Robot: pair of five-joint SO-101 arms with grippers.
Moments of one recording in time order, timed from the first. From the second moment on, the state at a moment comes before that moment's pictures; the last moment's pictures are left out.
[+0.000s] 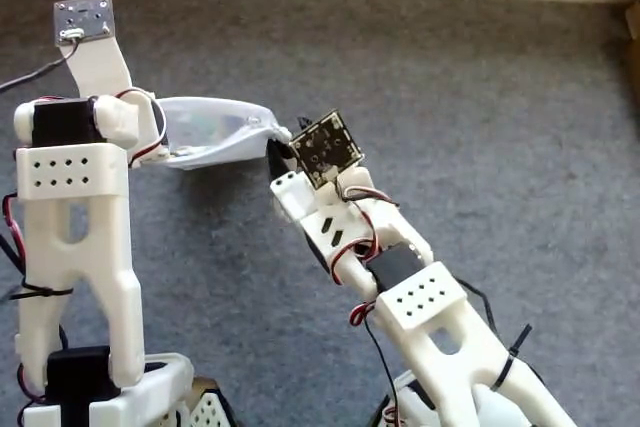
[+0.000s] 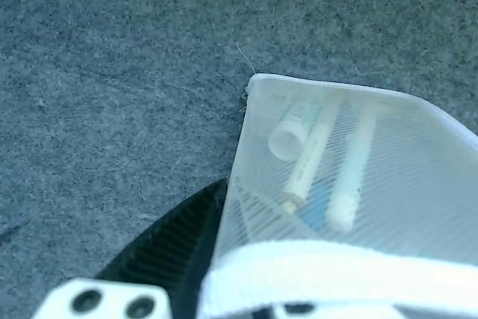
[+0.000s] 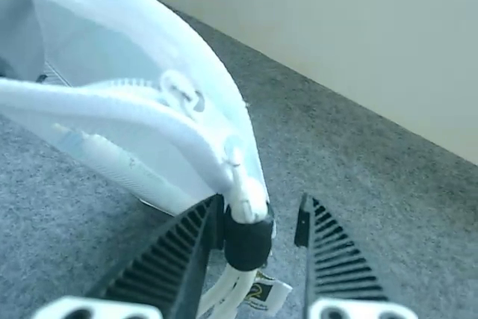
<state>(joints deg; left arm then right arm) -13.9 -9.5 3.1 85.2 14.8 -35.7 -41.8 57.4 8.5 11.1</state>
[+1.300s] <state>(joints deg) -11.2 -9.5 3.2 84.2 11.5 -37.5 -65.4 56.0 46.1 10.9</state>
